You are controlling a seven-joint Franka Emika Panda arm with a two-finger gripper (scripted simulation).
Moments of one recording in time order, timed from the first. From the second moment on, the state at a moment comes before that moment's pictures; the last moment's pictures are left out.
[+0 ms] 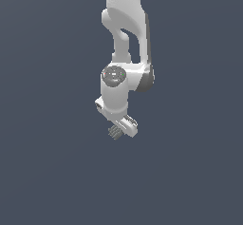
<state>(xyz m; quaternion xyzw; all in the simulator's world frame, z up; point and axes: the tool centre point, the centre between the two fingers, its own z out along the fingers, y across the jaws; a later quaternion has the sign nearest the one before) 0.032 -0.021 0.103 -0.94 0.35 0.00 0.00</state>
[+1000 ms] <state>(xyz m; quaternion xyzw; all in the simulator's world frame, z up) 0.028 -0.025 0.055 -0.92 0.38 0.00 0.00</state>
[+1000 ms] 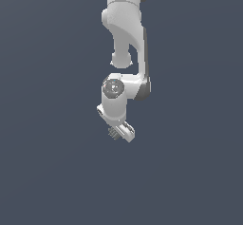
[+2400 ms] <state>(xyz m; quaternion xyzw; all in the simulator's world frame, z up) 0.014 -0.007 0.049 -0.92 0.38 0.00 0.00</state>
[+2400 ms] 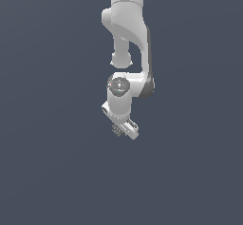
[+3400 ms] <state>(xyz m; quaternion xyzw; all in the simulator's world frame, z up) -0.098 0.135 0.101 -0.92 0.38 0.00 0.00</state>
